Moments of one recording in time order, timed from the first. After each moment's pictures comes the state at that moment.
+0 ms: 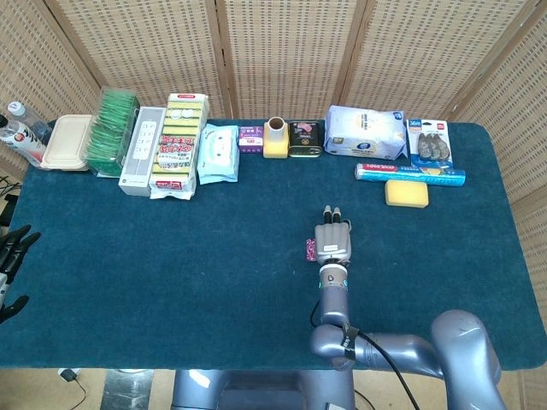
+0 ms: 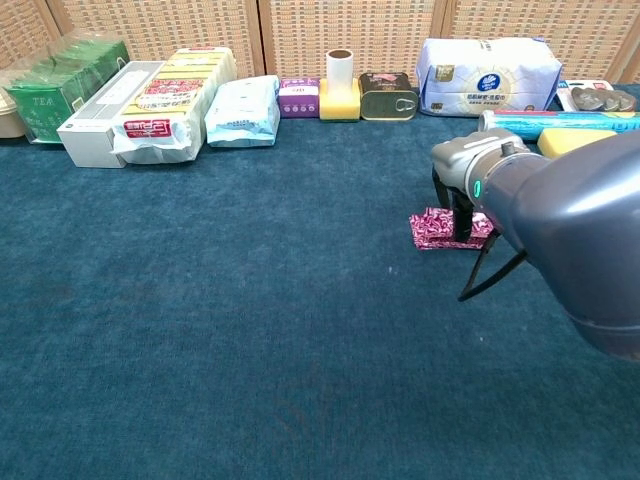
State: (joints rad) left arm -0.10 -0.93 0.01 -1.64 1.63 1.50 -0.20; right arm 1.03 -1.86 0.33 -1.43 -0.21 1.37 -1.26
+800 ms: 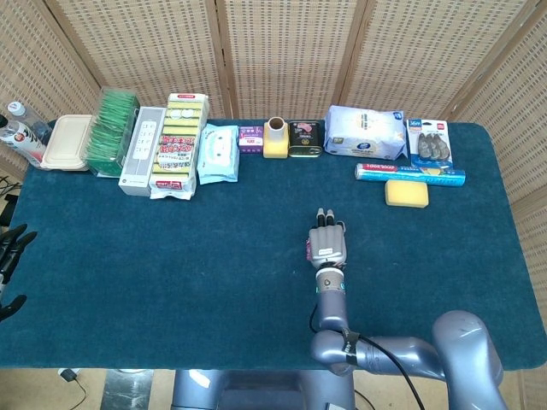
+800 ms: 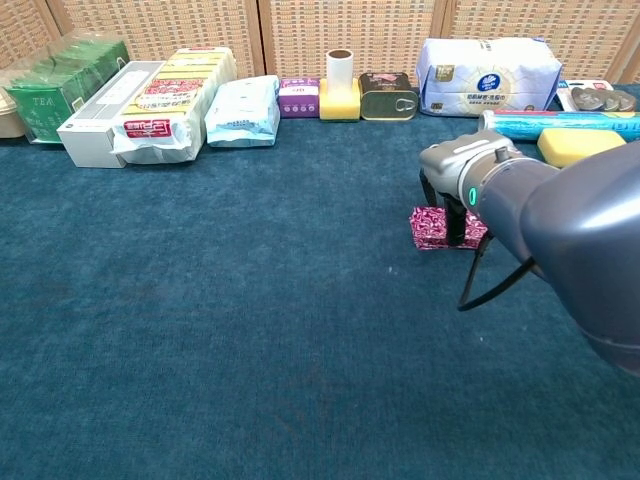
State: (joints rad) left arm -0.10 -0.93 0.01 -1.64 1.63 1.52 -0.21; right arm 1.03 -1.86 0.32 -1.48 -0.25 1.36 -1.30
